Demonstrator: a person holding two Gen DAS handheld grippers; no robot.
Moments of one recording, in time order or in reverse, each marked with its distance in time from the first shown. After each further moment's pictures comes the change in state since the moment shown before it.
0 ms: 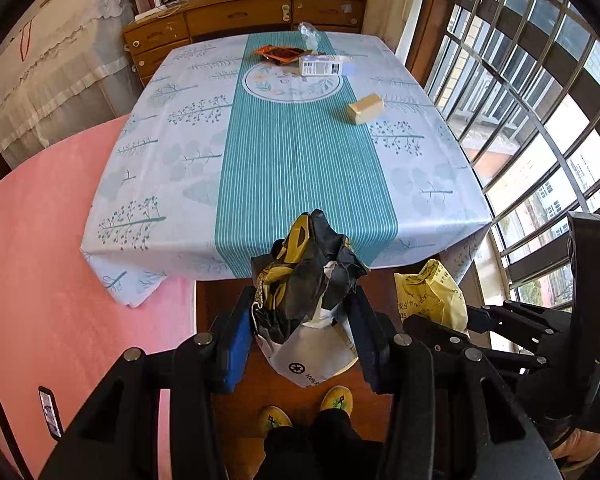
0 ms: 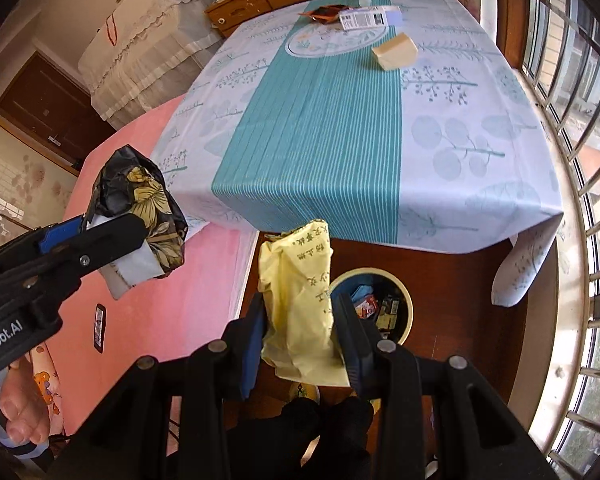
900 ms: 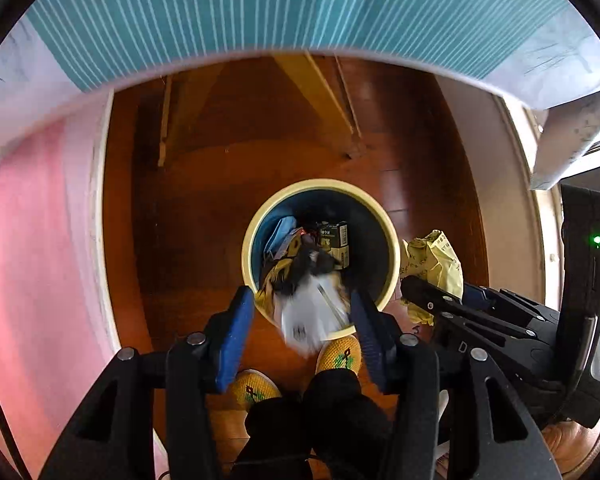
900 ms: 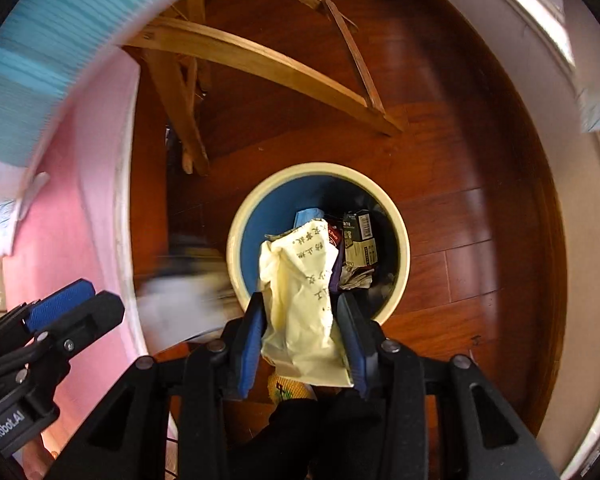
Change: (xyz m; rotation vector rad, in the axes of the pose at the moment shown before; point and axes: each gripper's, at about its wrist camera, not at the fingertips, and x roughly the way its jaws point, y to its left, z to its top) left arm 0.321 0.019 -0.123 0.015 0.334 -0.110; right arm 0.279 -0.119 -0.093 0.349 0.160 -0.132
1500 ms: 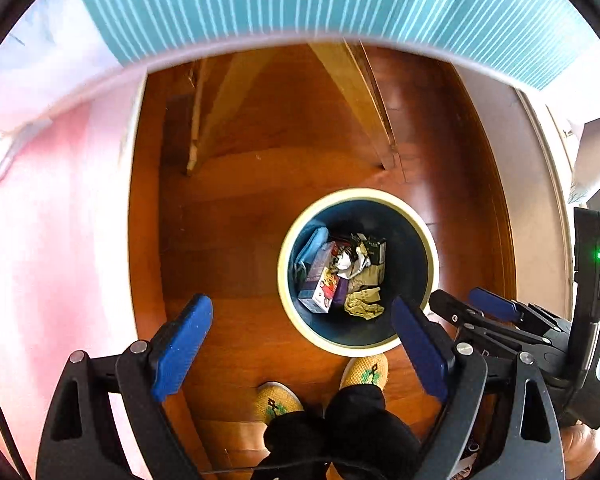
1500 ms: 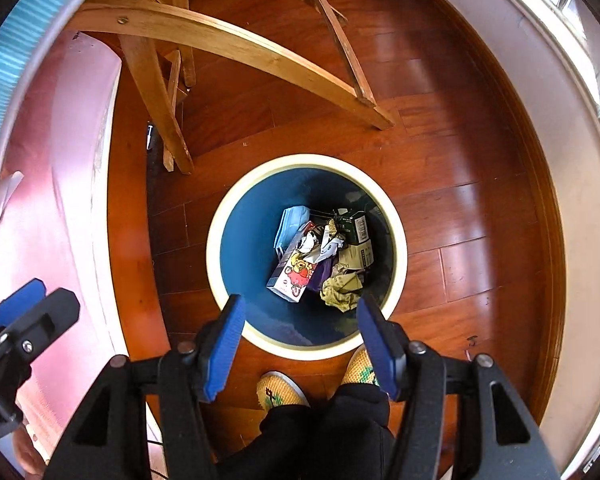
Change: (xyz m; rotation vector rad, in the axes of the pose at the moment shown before) left arm 0.003 0.022 0.000 -0.036 -0.063 0.101; right arm 0.015 0.003 -0.002 0.000 -0.001 -0.056
